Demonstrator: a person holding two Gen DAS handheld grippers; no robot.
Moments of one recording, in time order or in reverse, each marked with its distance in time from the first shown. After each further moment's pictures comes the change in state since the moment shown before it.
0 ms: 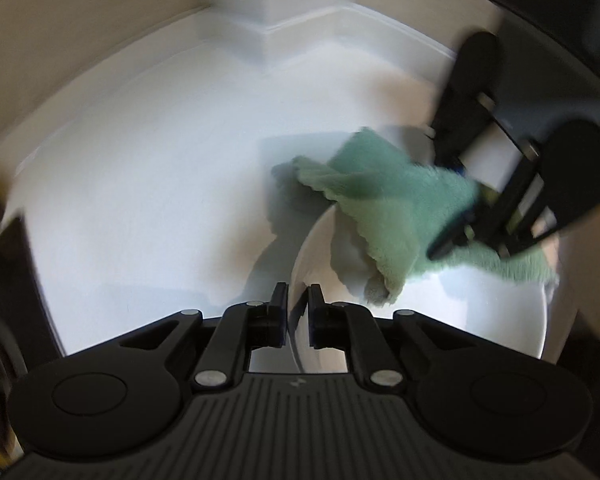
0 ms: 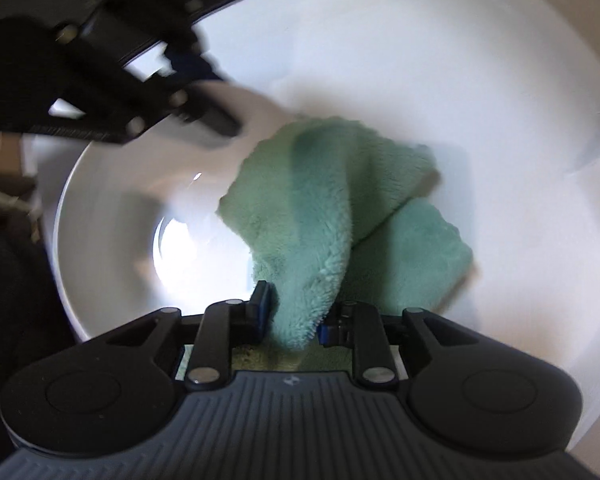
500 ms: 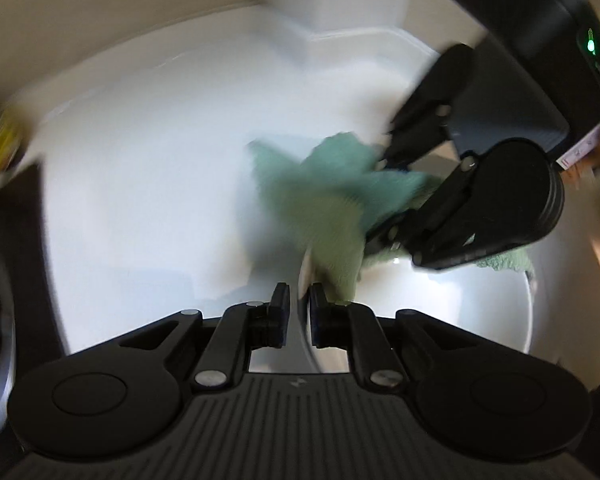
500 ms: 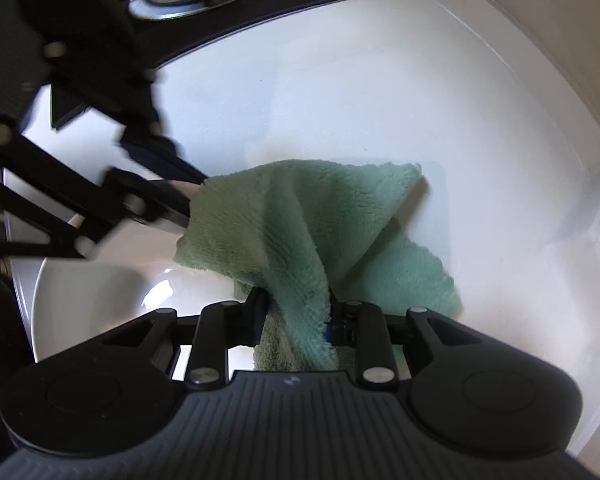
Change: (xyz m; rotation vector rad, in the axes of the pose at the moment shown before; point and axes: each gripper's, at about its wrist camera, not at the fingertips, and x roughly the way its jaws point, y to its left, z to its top) left arm -0.020 0.003 -0.021 -0.356 -0.038 0.009; right arm -0.006 -0.012 0.020 0.046 -0.128 -0.098
